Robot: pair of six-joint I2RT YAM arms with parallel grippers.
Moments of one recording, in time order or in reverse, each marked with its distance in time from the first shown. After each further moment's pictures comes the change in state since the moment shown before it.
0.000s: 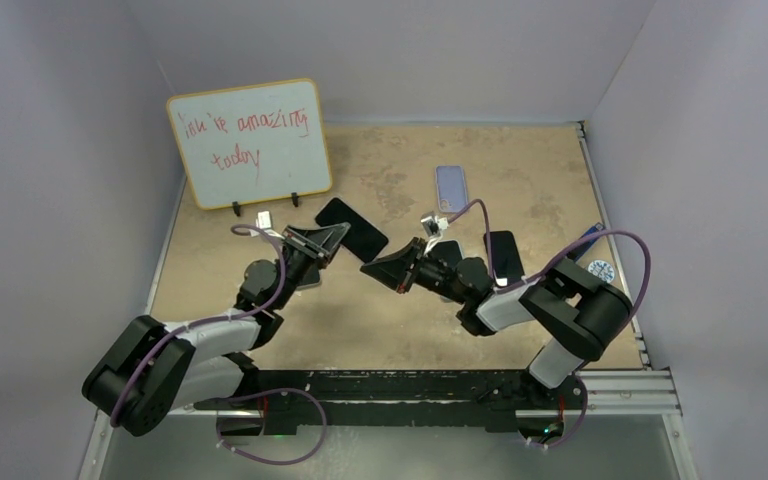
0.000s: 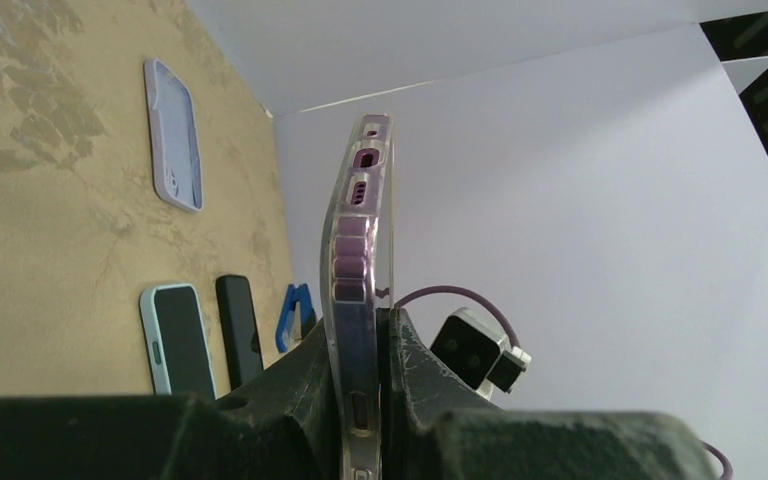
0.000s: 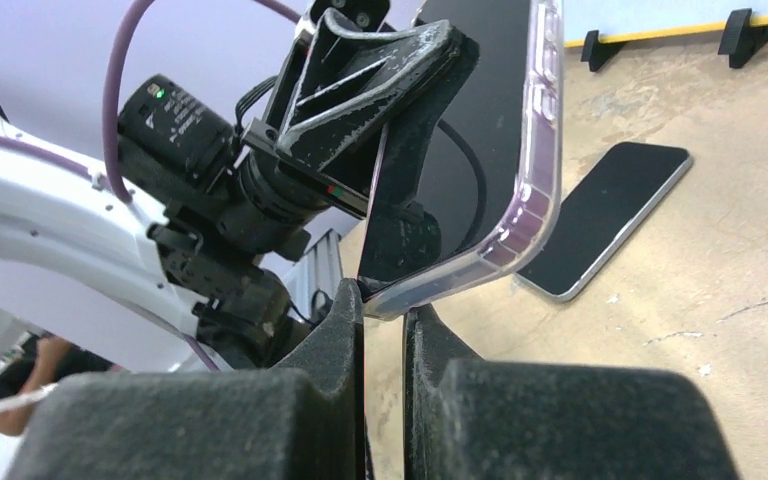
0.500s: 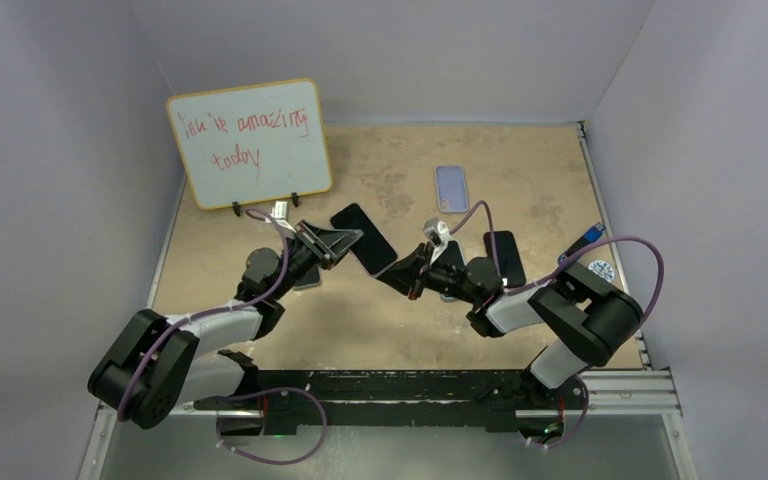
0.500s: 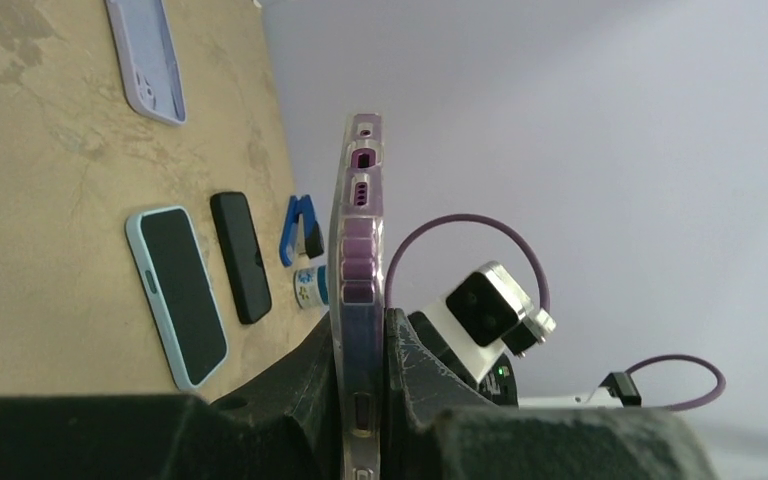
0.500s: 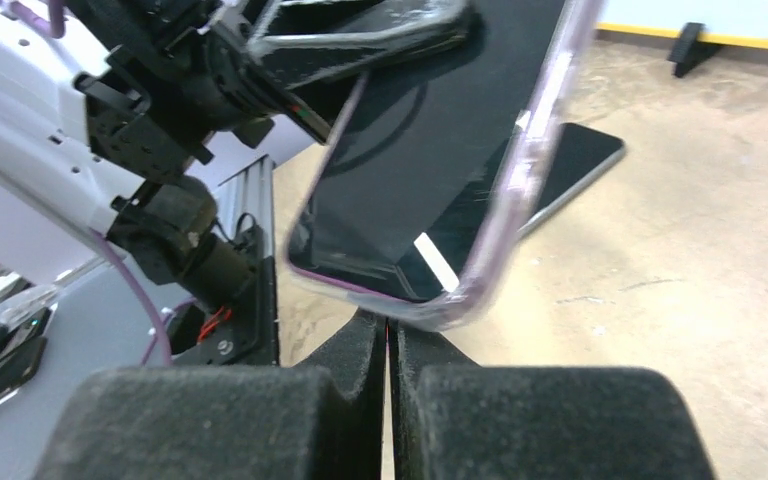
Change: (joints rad) left arm 0.043 0.032 0.050 -0.069 0.250 0.012; right arm -0.058 -0.051 -0.063 -0.036 -0.166 -0.279
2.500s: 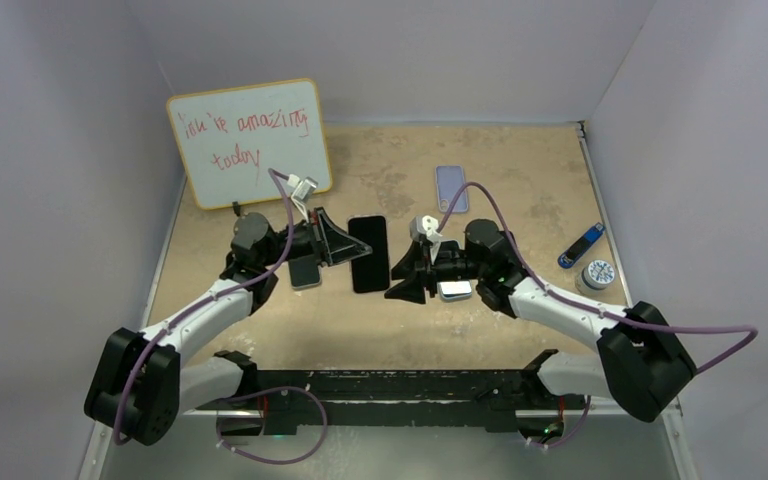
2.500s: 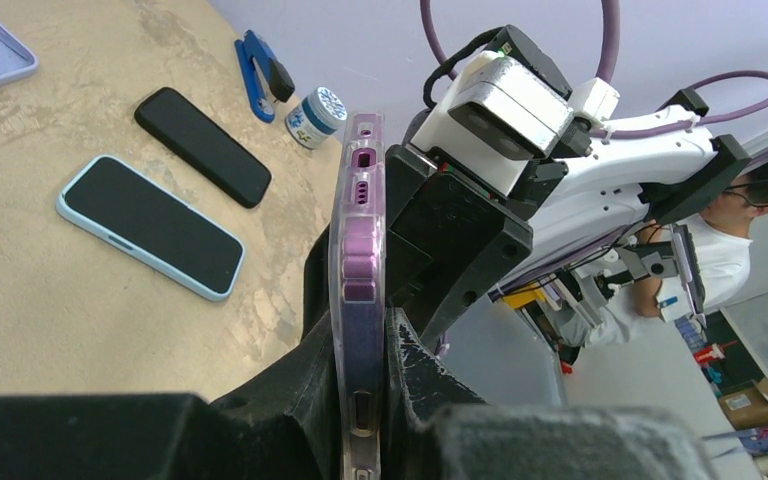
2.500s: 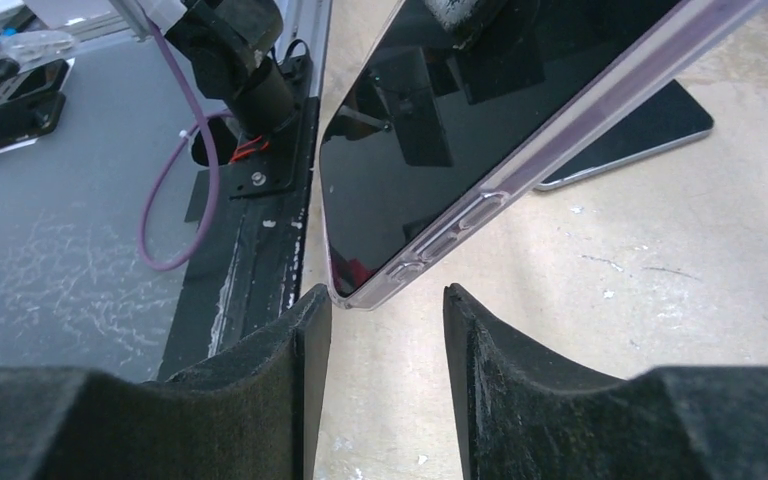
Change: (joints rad) left arm 0.114 -0.072 0.267 -0.320 0.686 0.466; right arm -0.115 -0.348 0.216 -0.919 -0.433 -0.475
